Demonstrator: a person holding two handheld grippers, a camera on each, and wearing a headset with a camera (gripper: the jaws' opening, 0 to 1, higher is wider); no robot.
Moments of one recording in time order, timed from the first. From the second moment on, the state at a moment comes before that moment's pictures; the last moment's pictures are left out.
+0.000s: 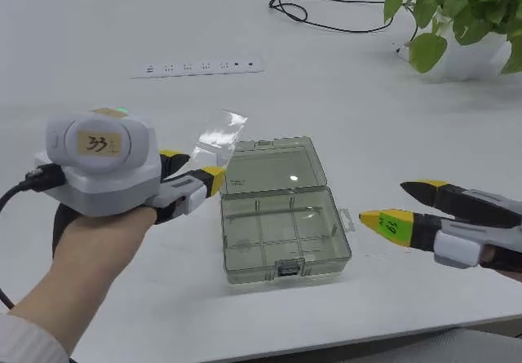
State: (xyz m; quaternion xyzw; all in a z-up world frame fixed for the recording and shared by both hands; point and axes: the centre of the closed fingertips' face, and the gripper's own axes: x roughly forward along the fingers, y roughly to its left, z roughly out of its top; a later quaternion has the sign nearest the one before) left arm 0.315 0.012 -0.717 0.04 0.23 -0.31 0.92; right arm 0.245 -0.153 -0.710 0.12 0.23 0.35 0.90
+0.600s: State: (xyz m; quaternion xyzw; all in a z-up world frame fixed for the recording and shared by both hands) left arm 0.300 -0.024 -0.703 0.03 0.19 -0.34 0.92; right arm 0.277 -0.091 -0.700 0.27 0.23 0.33 0.87
